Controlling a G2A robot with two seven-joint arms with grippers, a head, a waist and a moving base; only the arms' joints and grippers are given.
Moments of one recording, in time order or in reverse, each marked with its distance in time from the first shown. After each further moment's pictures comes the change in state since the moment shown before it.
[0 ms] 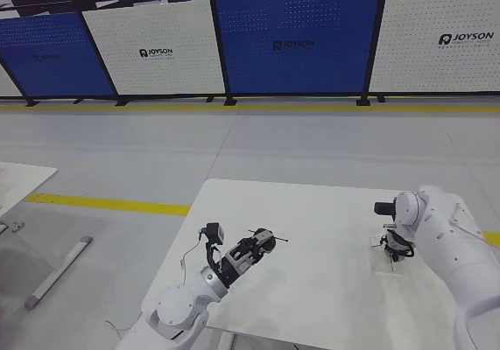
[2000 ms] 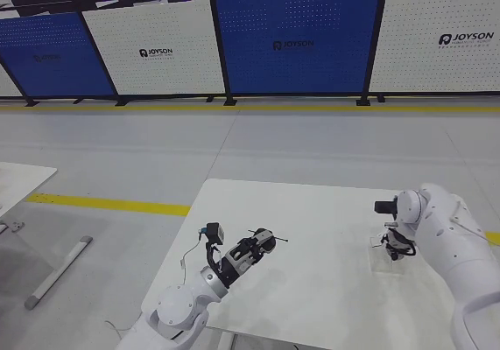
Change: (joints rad) left arm 0.000 0.000 0.000 0.000 0.000 0.000 0.000; right arm 0.019 -0.018 0.046 0.053 -0.023 -0.065 -0.008
